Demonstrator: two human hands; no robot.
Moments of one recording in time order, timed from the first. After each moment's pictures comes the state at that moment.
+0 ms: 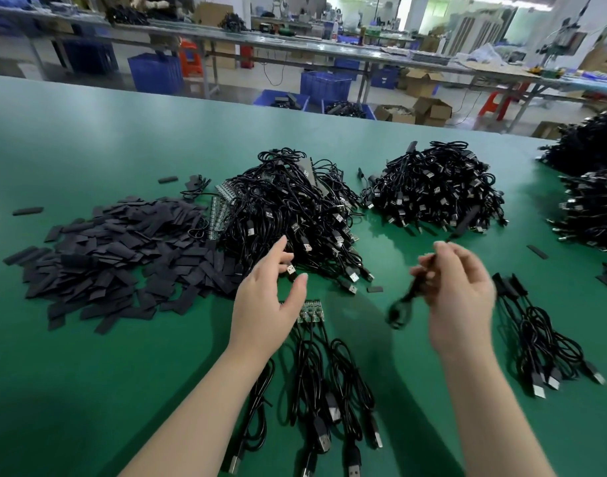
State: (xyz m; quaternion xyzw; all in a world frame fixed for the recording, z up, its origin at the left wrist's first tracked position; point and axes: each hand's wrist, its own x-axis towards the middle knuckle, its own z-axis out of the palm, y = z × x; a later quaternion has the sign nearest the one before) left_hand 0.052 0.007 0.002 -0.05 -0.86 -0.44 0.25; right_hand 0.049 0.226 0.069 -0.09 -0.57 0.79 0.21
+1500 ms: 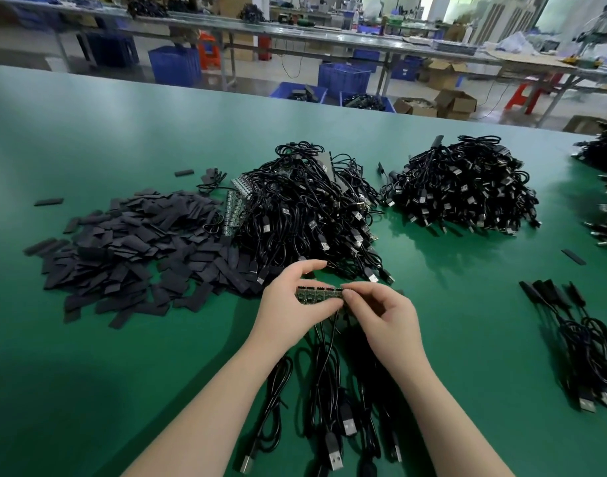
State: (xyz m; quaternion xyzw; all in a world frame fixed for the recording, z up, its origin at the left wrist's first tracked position) left_hand 0.046 0.008 0.003 -0.02 -0.80 -0.60 0.09; right_hand 0.043 0.171 0.005 0.07 -0.79 0.60 0.08
